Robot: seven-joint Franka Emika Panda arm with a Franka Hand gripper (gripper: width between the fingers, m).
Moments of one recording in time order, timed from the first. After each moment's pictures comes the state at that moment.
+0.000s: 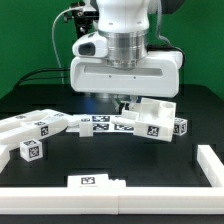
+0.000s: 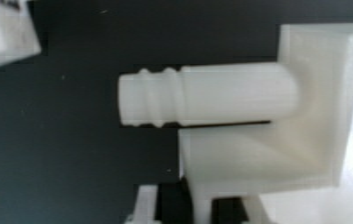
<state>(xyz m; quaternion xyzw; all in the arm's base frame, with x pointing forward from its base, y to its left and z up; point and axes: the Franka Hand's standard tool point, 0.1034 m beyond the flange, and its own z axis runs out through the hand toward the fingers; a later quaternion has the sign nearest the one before) 0.461 0.008 0.070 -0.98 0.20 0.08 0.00</state>
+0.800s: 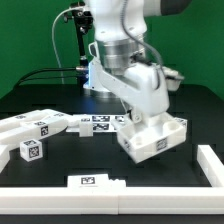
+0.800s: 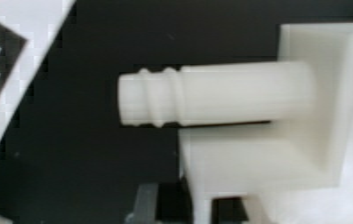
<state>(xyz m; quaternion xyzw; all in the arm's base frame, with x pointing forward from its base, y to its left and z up) 0.484 0.019 0.056 -0.79 0.61 0.10 0.04</state>
